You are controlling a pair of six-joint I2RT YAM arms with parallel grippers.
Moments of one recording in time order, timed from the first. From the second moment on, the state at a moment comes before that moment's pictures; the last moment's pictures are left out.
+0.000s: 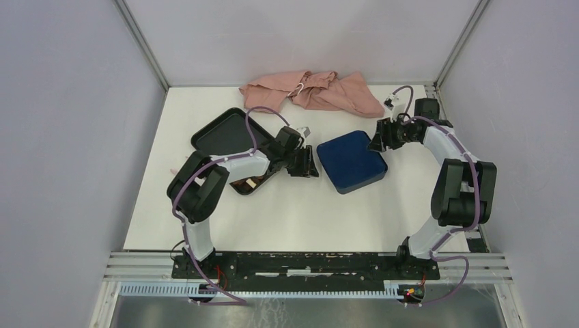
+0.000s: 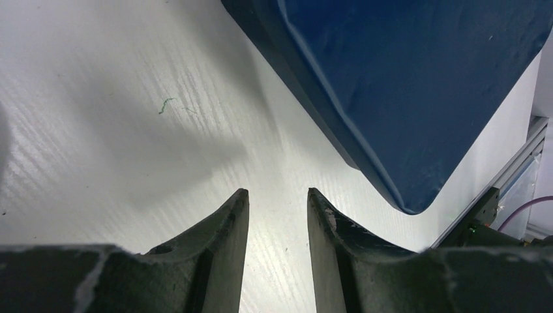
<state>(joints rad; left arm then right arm) -0.68 1.87 1.12 -0.07 0.30 -0.59 -0.12 1.69 1.19 -0.52 -0.73 -0.33</state>
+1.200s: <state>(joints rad) -0.73 1.95 1.23 -0.10 0.34 -0.59 -0.04 1.75 1.14 -0.44 -0.43 -0.43</state>
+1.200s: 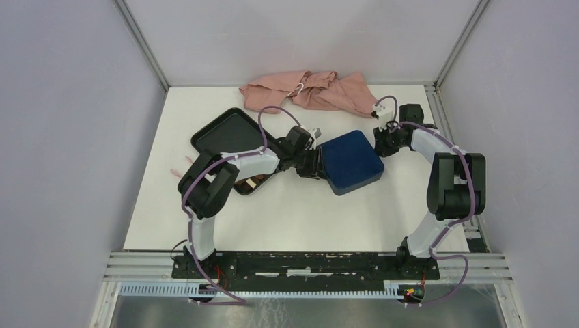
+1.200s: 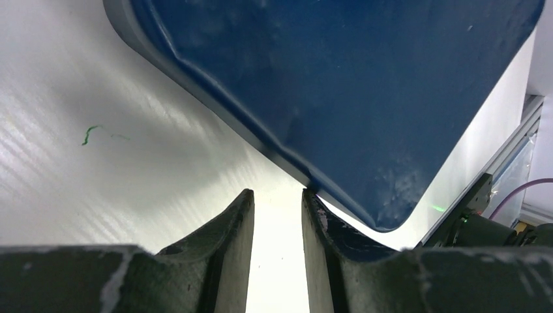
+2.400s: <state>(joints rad) -0.73 1.97 1.26 -0.15 0.32 -0.58 0.08 1.41 0.90 -1.08 -1.03 -1.94</state>
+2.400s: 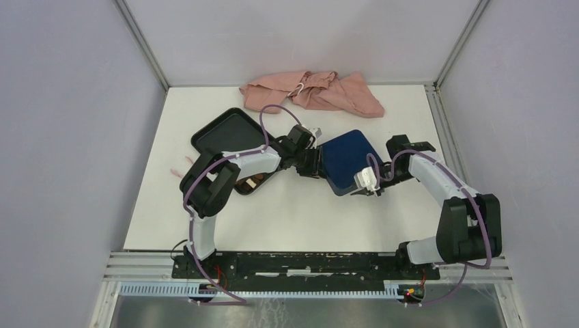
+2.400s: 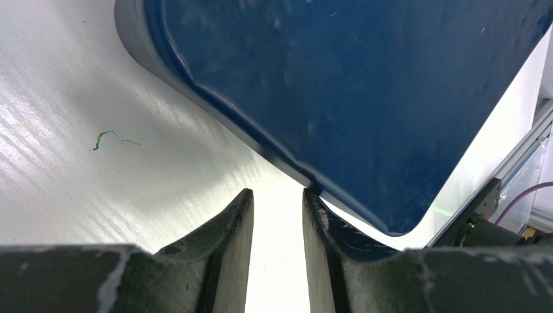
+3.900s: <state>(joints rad) -0.72 1.95 1.24 -0.15 0.26 -0.57 0.35 1.47 0.92 -0.73 -0.49 -1.41</state>
